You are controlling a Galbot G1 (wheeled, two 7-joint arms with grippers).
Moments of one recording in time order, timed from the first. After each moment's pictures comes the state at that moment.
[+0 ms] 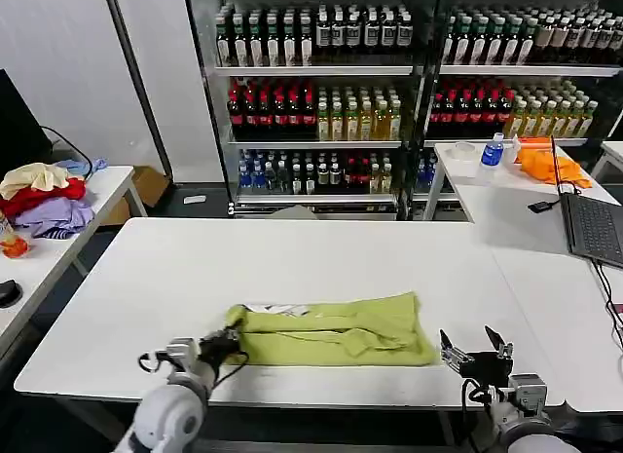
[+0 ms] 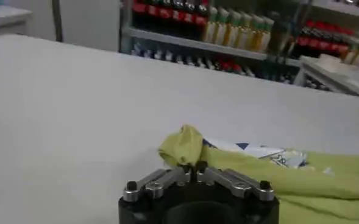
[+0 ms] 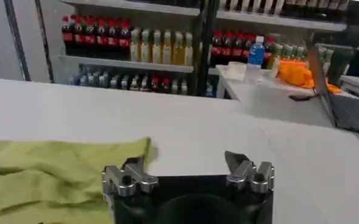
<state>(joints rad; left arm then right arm) 1.21 -1.07 -0.33 -1.88 -0.76 0.48 -0.33 -1.55 1.17 0.63 2.20 0.37 -0.50 0.15</state>
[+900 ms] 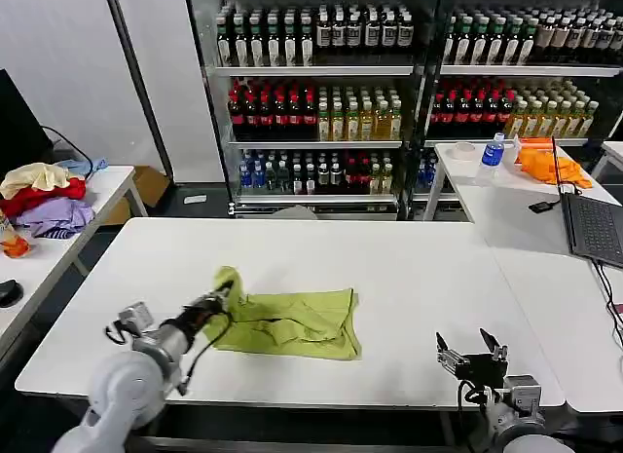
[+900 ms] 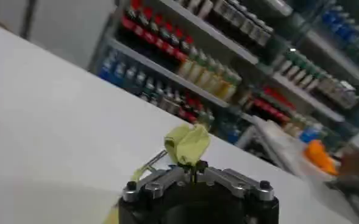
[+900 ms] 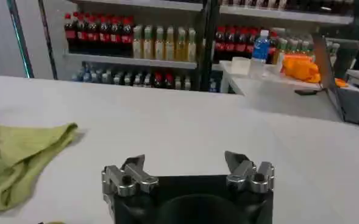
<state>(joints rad) 1.12 -1.08 -0.38 -2.00 -1.20 0.51 -0.31 -1.55 1.17 0.61 2.18 0.37 -0.49 0.15</state>
